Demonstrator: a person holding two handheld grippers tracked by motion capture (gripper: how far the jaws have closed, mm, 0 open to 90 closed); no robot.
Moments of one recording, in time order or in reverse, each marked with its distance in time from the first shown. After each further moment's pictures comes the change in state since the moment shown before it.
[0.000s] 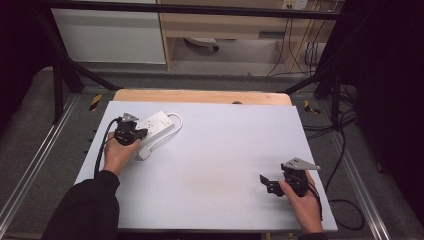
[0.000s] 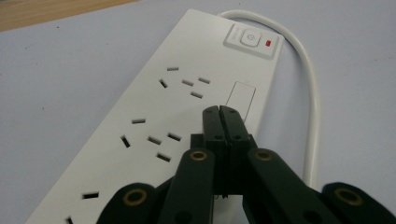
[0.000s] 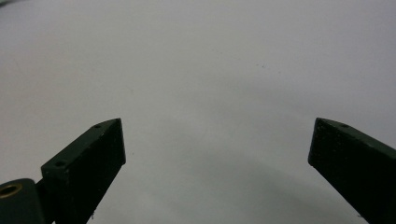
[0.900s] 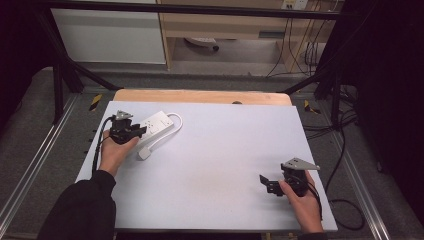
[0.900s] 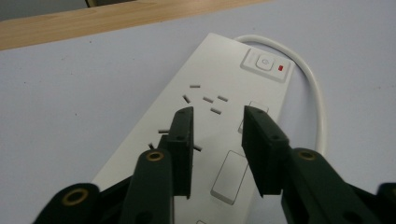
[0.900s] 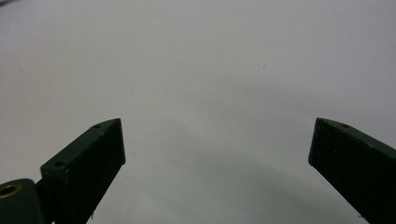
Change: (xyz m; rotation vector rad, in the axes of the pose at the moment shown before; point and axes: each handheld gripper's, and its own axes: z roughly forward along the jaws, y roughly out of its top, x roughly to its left) left arm 0.007 0.004 -0.013 -0.074 0.040 -0.063; right arm 0.000 0.000 0.001 0.002 0.003 -0.006
